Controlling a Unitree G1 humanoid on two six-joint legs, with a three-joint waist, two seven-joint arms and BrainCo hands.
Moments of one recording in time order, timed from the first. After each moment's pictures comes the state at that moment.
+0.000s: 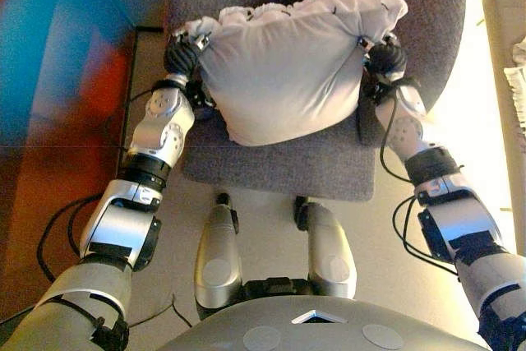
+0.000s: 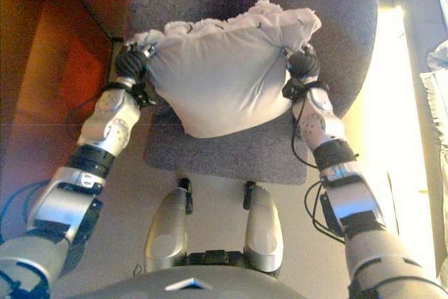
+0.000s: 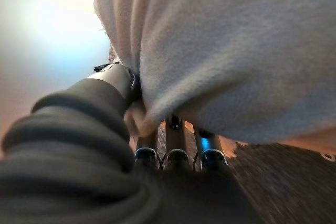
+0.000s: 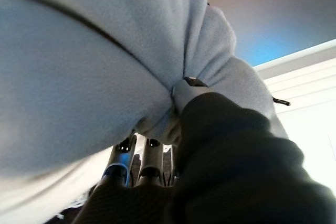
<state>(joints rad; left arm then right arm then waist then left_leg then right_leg) -0.76 0.43 -0.26 0.57 -0.67 -0.02 0.22 -0.82 -0.45 0.27 0.70 0.95 -0.03 -0.12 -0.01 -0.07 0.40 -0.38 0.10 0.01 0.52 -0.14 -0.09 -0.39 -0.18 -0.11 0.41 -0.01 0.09</state>
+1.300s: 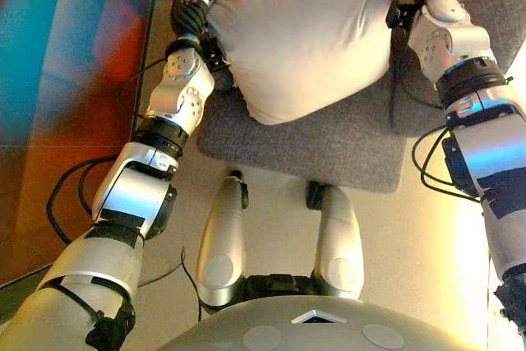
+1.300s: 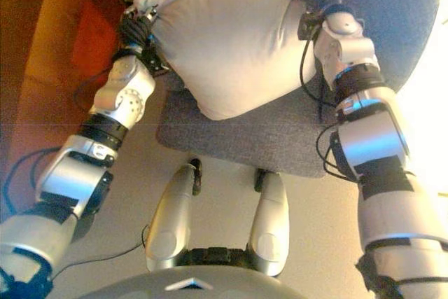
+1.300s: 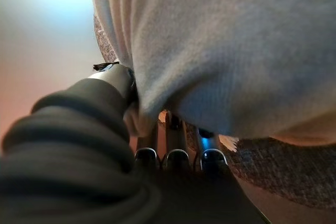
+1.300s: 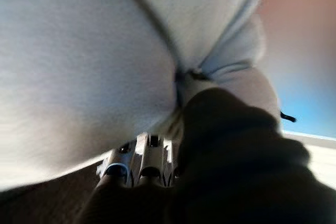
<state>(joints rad) -0.97 0.37 -0.37 0.70 -0.78 -0.05 0.42 -1.31 -0.52 0.44 1.12 0.72 0.11 -0.13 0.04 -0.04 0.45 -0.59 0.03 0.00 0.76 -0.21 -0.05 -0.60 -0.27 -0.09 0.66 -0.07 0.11</state>
